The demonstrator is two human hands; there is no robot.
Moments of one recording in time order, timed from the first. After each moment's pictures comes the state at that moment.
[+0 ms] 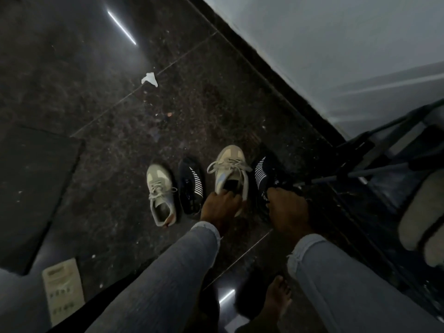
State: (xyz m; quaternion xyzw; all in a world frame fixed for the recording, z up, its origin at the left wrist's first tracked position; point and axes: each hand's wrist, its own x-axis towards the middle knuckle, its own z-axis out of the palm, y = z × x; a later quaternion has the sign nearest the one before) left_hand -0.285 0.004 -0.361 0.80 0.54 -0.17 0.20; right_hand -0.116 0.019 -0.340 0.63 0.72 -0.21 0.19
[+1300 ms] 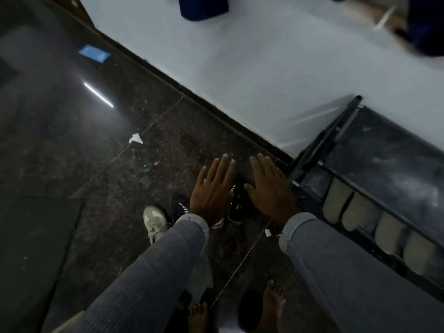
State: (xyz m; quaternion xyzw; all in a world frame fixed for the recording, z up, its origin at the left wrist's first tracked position) left_hand -0.257 0.035 -0.179 0.84 0.54 -0.02 0.09; right_hand -0.090 0.032 -0.174 0.68 0.71 -0.18 -0.03
